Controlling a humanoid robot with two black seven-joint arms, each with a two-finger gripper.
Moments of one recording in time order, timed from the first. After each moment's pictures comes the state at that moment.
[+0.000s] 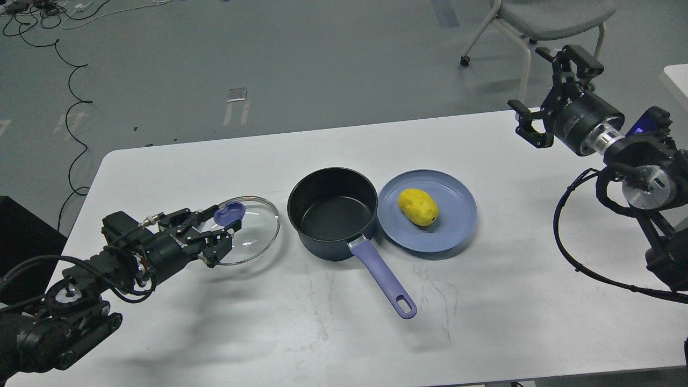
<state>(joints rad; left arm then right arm) -0.63 0.65 -0.25 -0.90 1.82 0.41 -0.49 0.45 -0.32 1.34 1.11 -0.57 0.23 -0.10</state>
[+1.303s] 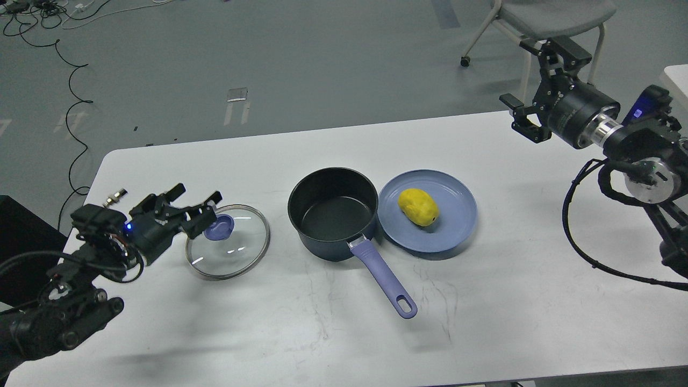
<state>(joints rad) -0.69 0.65 -0.27 -0.88 1.37 0.45 -0.49 0.52 -0.46 1.14 1.24 -0.73 0.24 -0.10</state>
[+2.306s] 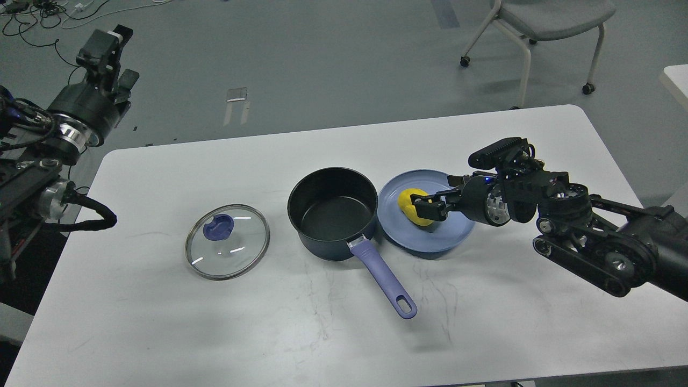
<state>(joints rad) -1.01 0.71 -0.28 -0.87 0.42 0.02 -0.49 0.66 -0.36 0.57 1.18 -1.96 0.31 -0.02</state>
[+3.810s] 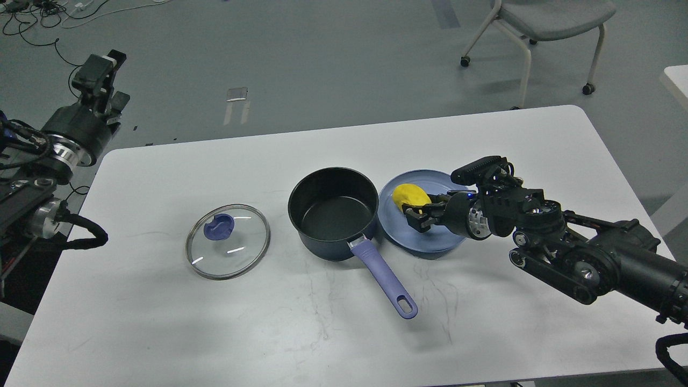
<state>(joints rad) -0.95 0.74 -0.27 -0.87 0.44 0.04 -0.49 0.66 -0.25 0.54 1.03 -1.96 0.25 0.01</state>
